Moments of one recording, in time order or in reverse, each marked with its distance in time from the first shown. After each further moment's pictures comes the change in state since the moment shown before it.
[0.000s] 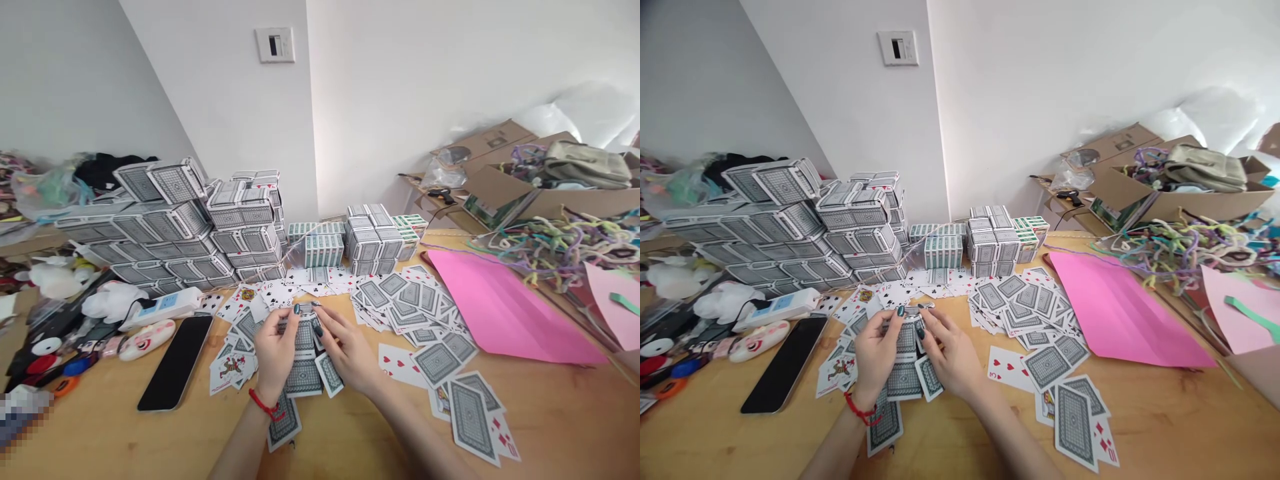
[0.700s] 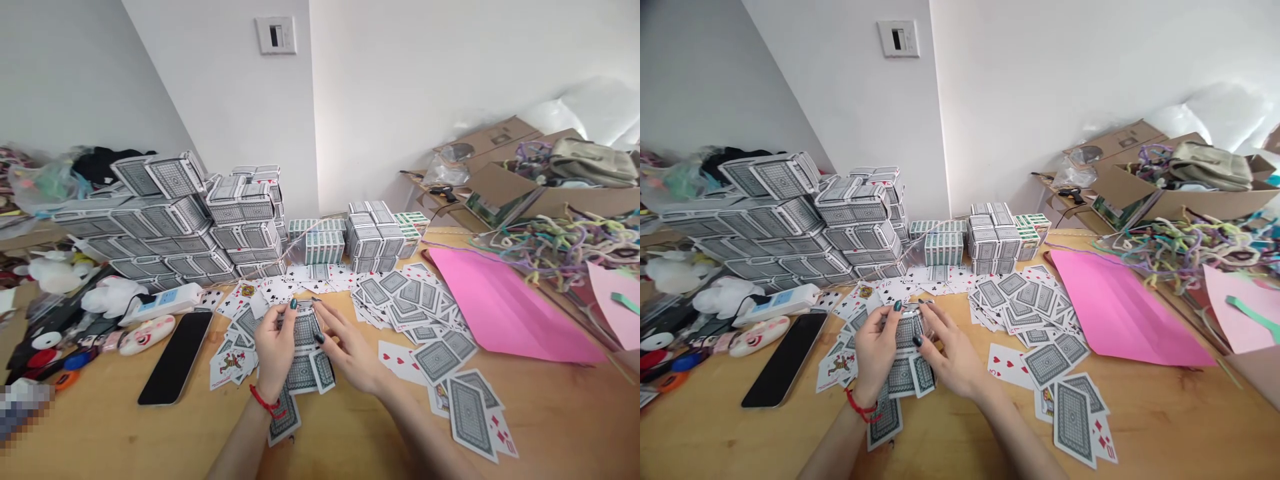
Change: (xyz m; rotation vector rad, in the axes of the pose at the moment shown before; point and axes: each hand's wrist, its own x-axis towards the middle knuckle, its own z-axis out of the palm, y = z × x) left_hand 0.001 0.003 0.002 -0.051 0.031 -0.056; right_hand -0.005 -0.006 -0.009 0.118 -0.155 0.083
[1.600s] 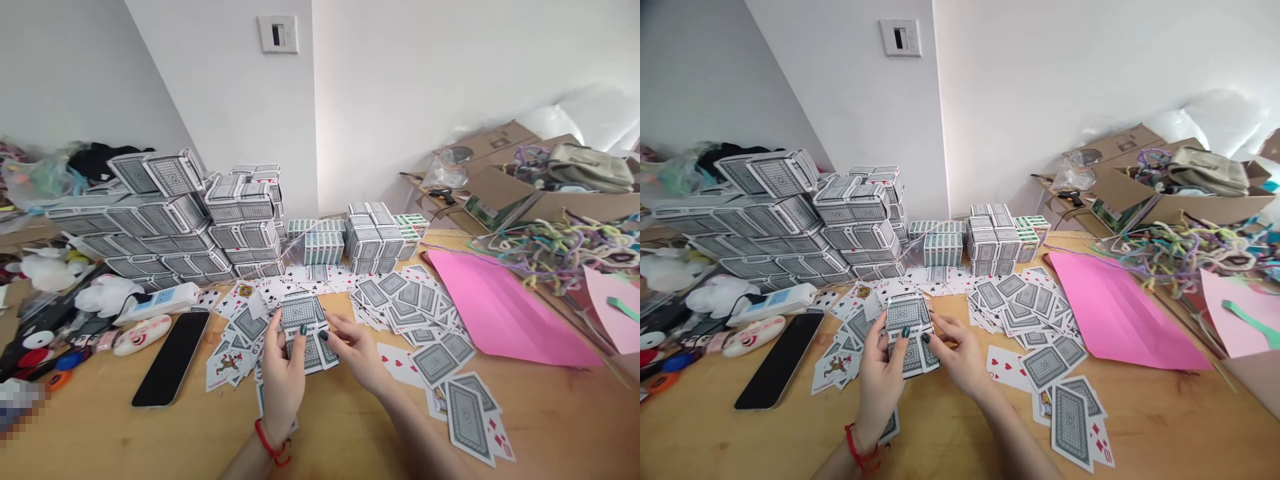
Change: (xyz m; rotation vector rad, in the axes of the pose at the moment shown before) left_hand -0.041 -0.003 0.008 -0.279 -0.032 -0.189; right_hand -0.001 0.023 0.006 0.397 0.165 0.126
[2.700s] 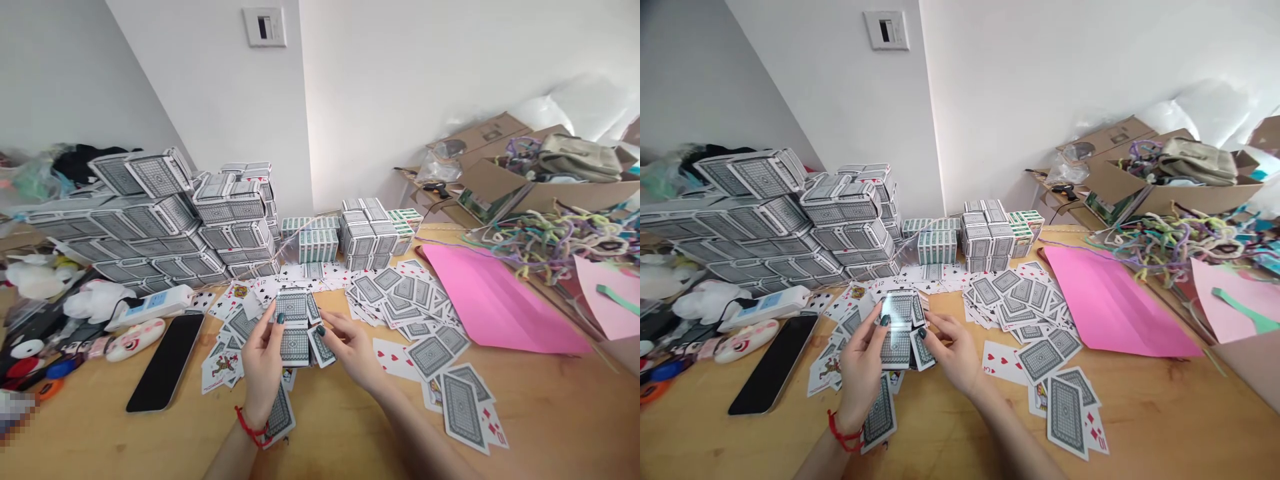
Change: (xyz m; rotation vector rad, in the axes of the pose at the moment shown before) left_hand 0.023 0.006 -0.014 0.048 0.074 -0.027; right_hand 0.000 0.001 0.003 -0.059 0.054 -0.023
